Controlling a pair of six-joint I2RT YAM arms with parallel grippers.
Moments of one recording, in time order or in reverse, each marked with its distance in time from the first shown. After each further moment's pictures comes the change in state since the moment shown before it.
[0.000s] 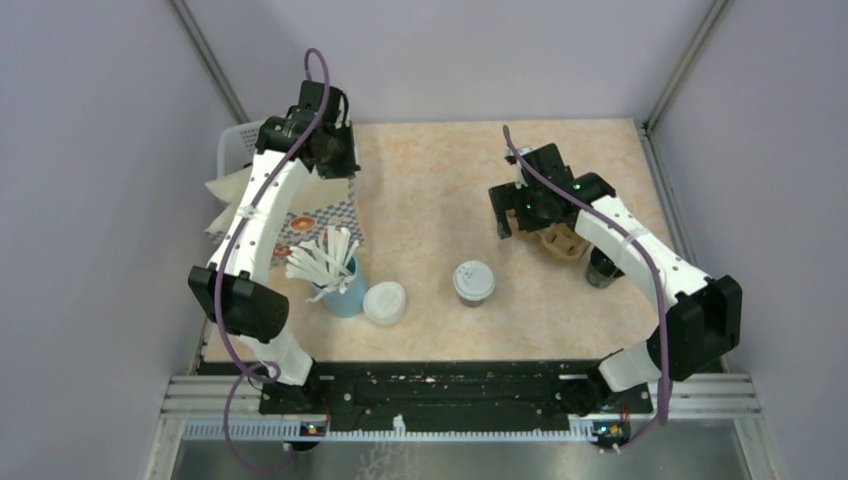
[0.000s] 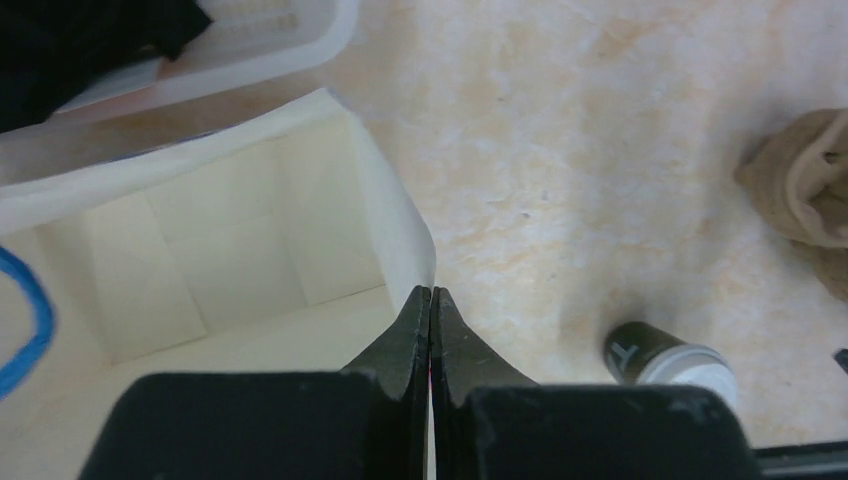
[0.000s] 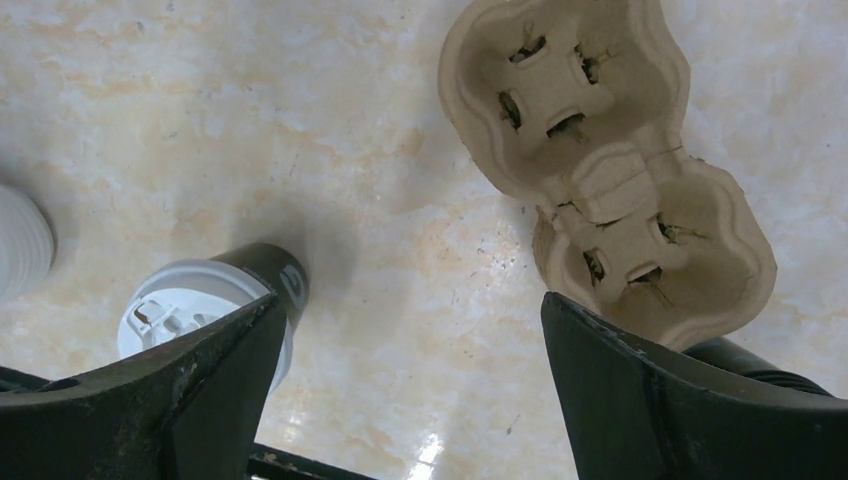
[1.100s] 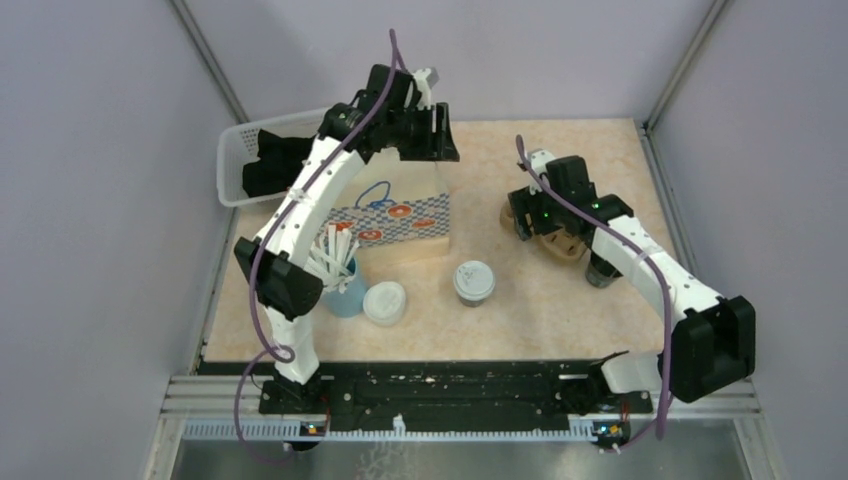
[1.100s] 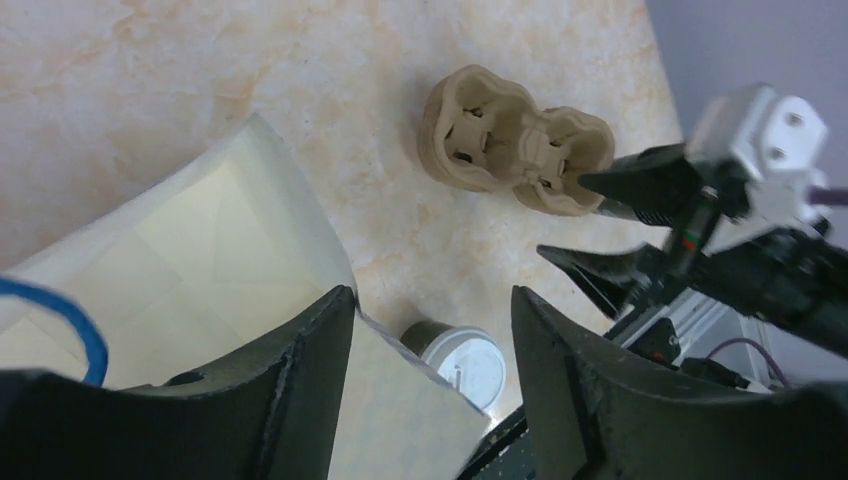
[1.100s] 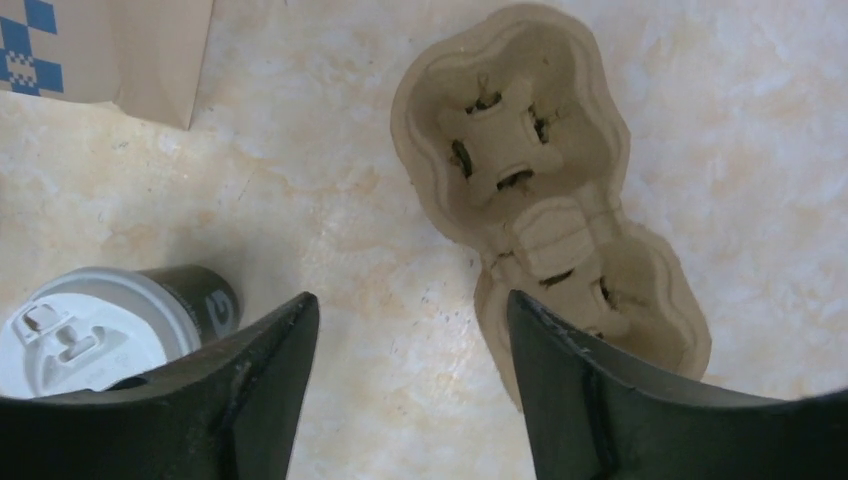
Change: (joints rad) left arm -0.252 0.263 0.301 0.151 0.372 -0.074; right arm -0.100 -0.131 -0.223 0.241 -0.090 -0.177
